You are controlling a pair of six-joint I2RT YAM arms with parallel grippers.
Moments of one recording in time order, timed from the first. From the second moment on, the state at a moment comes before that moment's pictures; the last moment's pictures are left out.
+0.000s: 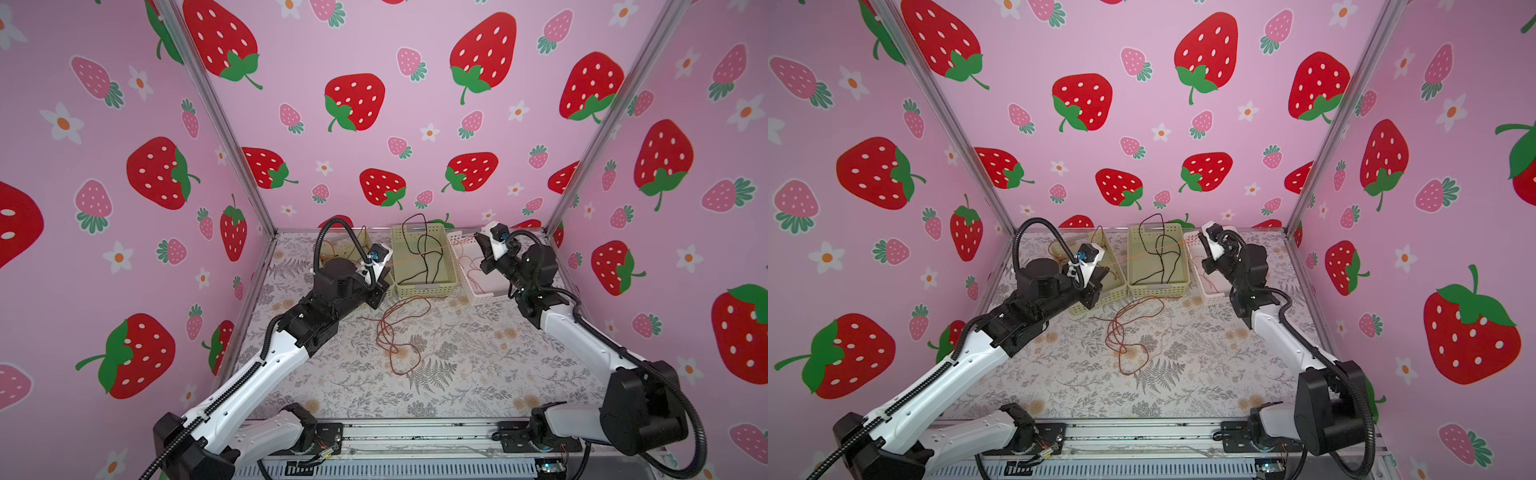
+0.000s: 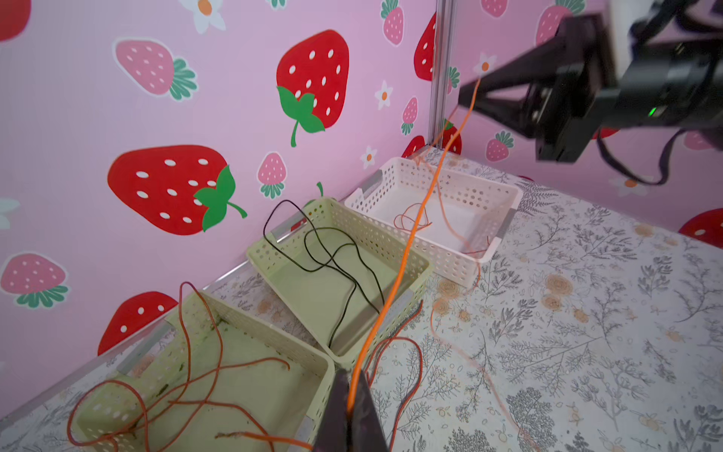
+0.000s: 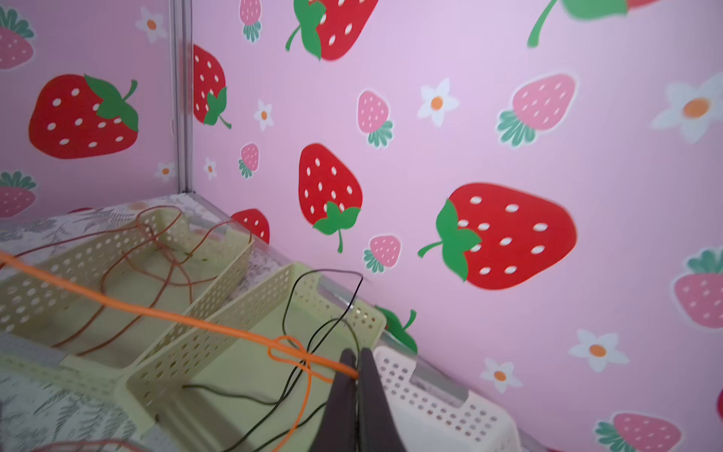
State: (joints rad) left arm -0.59 1.09 1.01 -0.26 0.03 0.18; right arm 0.35 1.32 0.95 0.46 -0.32 -0.32
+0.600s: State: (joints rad) left arm -0.62 1.35 0.98 -0.20 0.13 0.07; right arm 0.25 1.52 1.34 0.42 -0.21 -0.58
